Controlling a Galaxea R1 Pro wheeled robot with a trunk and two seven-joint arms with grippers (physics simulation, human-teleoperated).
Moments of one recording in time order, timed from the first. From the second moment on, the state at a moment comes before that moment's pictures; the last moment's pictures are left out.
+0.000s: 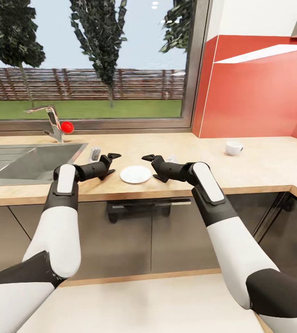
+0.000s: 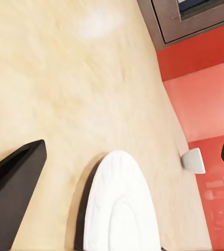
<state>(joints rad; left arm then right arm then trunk) -1.16 -0.17 0.53 -0.92 0.66 0.98 0.06 -1.07 0.13 0.20 -1.09 -1.47 0.70 -0.53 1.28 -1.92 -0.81</state>
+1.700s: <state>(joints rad) -1.19 -0.17 0.52 -0.81 0.79 0.98 0.06 -1.07 0.15 0.22 -1.00 -1.47 0.69 -0.41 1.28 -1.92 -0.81</state>
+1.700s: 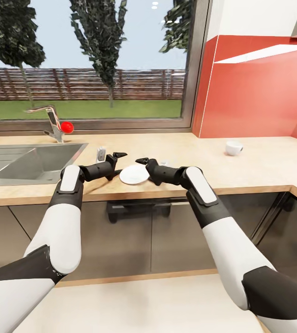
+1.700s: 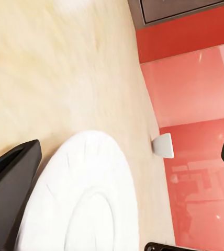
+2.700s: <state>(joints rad) -1.19 -0.17 0.52 -0.82 0.79 0.99 0.06 -1.07 0.17 0.23 -1.00 -1.46 0.70 -0.41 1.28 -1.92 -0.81</state>
